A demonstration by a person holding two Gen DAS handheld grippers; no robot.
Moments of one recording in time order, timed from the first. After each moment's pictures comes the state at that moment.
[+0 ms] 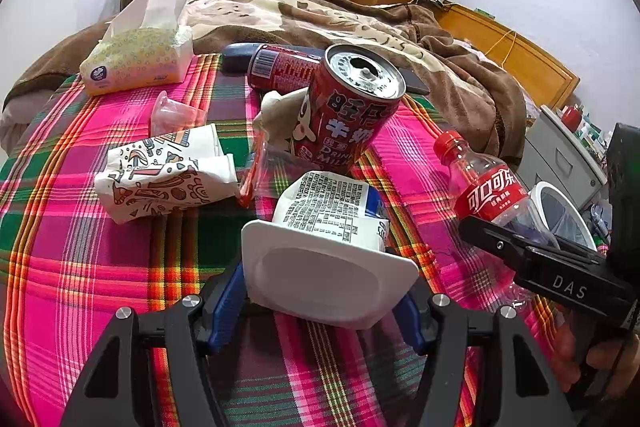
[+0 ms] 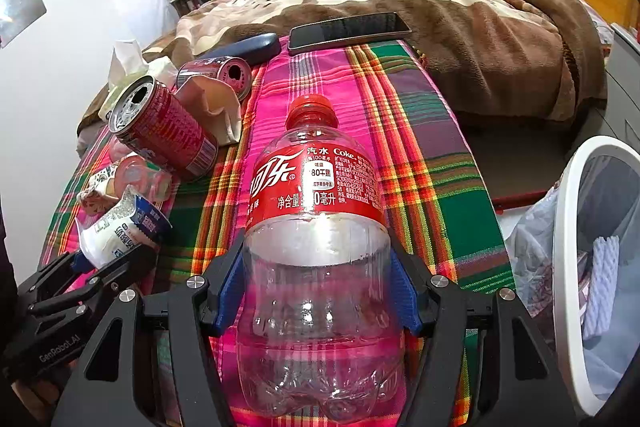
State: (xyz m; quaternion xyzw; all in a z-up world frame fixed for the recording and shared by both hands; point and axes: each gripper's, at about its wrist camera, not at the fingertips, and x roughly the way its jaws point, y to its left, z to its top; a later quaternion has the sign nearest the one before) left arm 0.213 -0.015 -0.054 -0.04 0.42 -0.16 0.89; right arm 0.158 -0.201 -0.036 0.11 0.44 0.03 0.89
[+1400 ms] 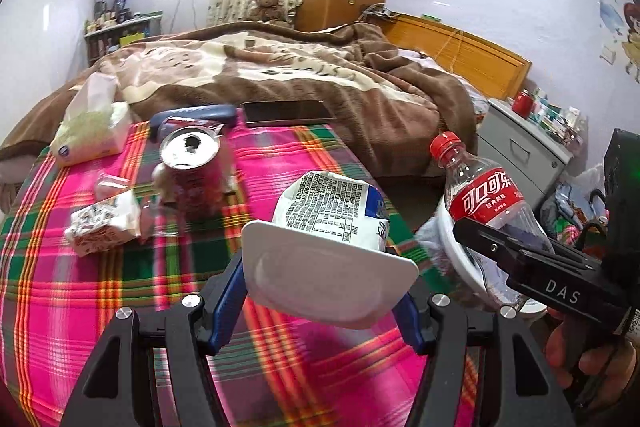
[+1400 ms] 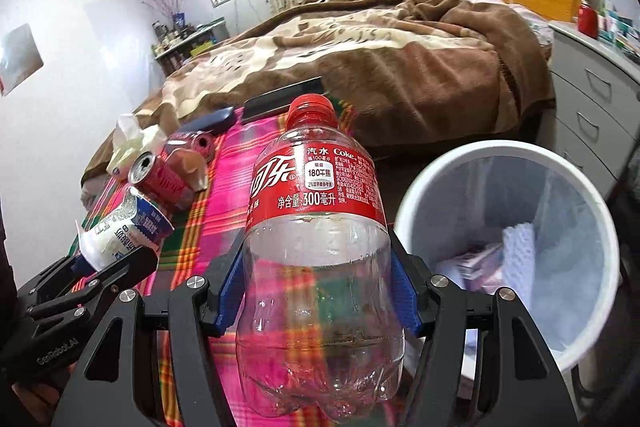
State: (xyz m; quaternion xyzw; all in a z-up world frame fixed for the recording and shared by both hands) left arm 0.141 -0.109 0.016 0.00 0.36 -0.22 0.90; right arm 0.085 -0.277 0.010 0.15 0.36 -0.01 0.92
